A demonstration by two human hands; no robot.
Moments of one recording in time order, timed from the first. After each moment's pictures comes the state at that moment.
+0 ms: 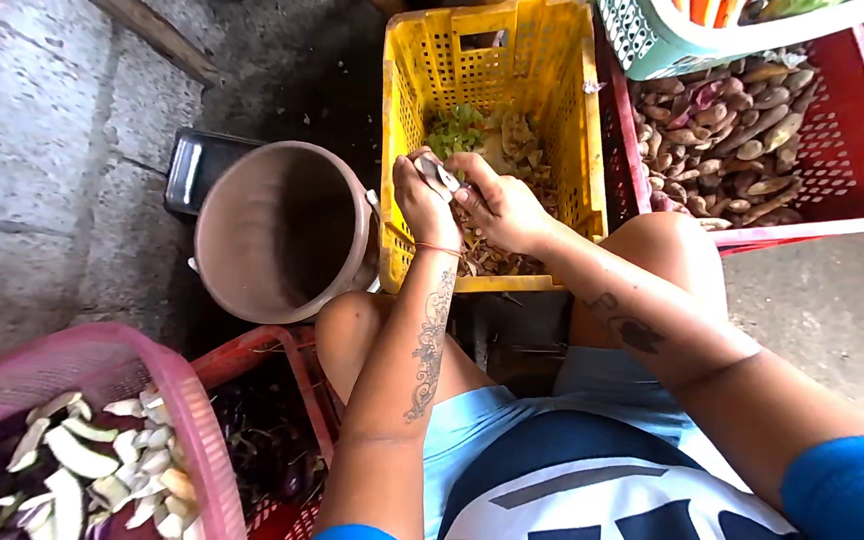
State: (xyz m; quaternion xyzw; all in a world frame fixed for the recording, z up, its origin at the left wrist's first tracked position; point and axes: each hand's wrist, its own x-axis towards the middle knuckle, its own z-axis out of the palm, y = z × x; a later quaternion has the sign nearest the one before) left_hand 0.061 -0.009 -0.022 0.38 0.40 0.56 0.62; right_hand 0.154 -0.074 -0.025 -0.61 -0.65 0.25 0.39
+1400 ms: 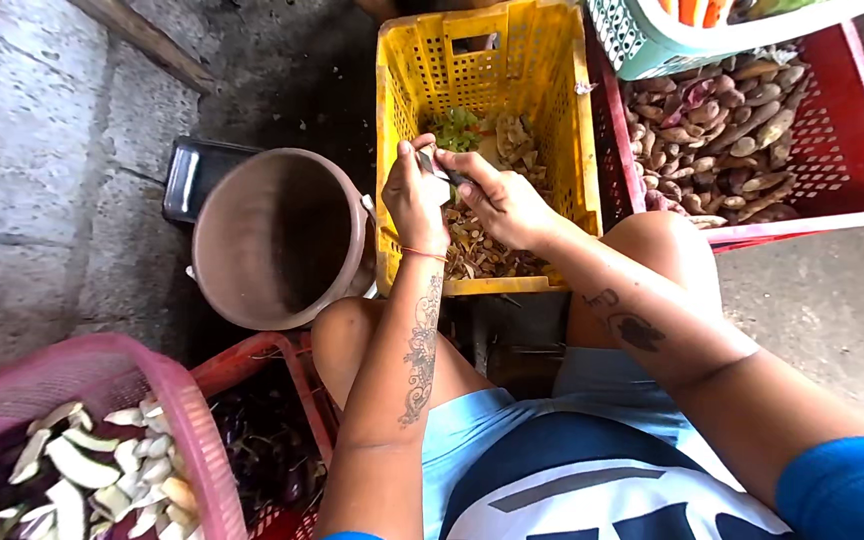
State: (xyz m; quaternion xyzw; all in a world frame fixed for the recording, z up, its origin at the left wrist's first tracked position) left_hand 0.052 0.002 -0.023 0.47 0.33 0.54 0.62; right_hand 0.167 -0.075 -0.026 -0.59 -0.67 0.22 0.40
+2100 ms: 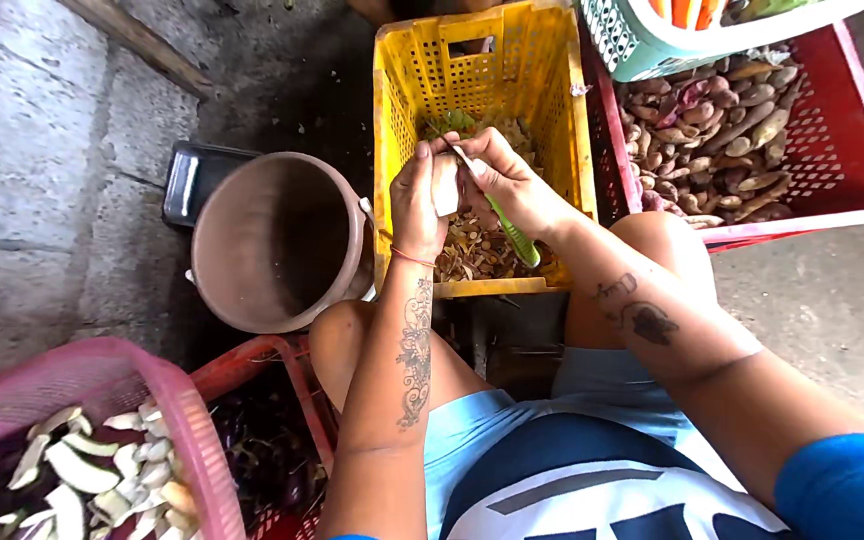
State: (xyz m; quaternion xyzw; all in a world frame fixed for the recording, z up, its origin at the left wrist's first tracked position) left_hand 0.043 0.000 -0.020 0.51 0.24 0.43 0.71; right_hand 0.173 -0.074 -0.020 -0.38 -0.48 0.50 0.62
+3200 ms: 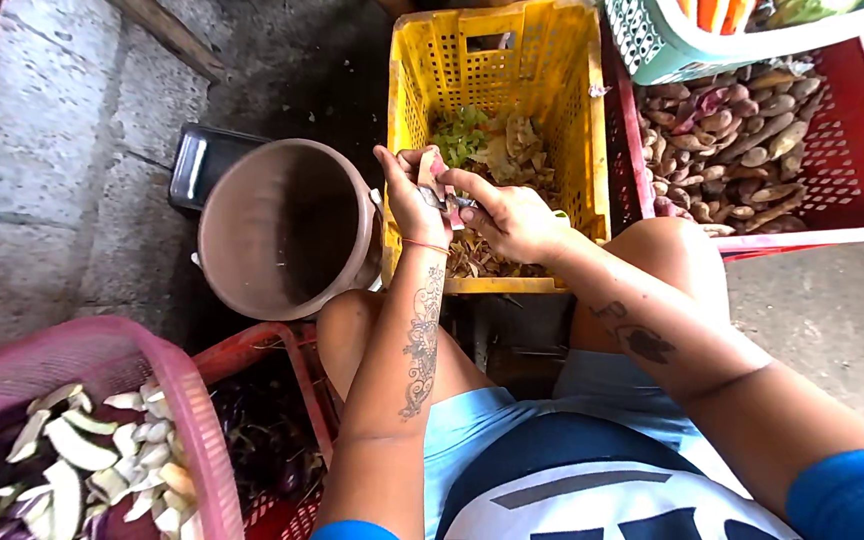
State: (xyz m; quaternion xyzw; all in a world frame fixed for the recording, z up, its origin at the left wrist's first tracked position) left_hand 0.048 0.003 -0.010 0.35 0.36 0.53 0.68; right_hand 0.157 -0.083 -0.026 -0.58 -0.72 0.18 0.34
